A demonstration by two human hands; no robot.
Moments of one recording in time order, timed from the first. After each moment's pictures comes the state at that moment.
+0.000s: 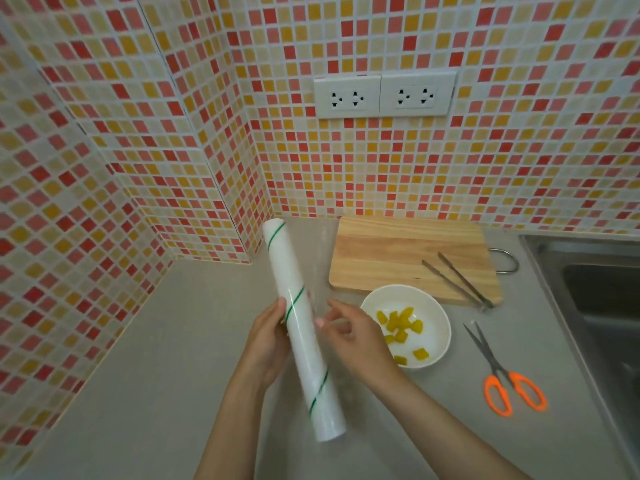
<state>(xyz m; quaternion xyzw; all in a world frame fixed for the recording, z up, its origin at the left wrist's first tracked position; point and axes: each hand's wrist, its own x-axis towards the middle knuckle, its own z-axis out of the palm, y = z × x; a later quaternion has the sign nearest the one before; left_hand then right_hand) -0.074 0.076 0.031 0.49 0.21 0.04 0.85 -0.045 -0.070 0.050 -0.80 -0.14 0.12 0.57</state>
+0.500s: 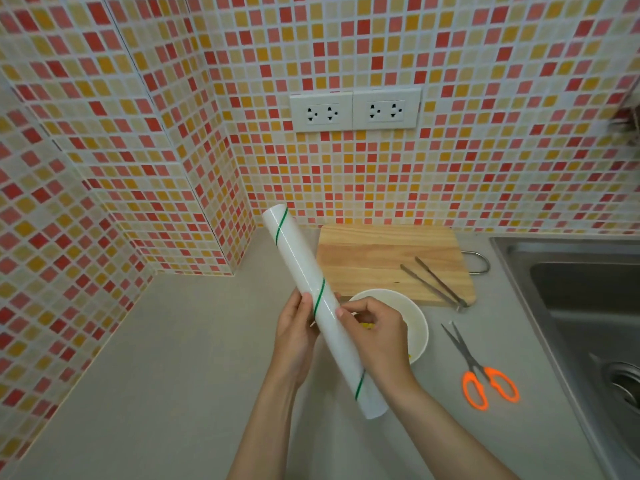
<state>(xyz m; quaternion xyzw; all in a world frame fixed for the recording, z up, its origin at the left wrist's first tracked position) -0.054 0.014 0.045 0.54 0.11 0.10 0.83 -0.044 -0.104 0.066 -0.76 -0.03 -0.02 0.65</state>
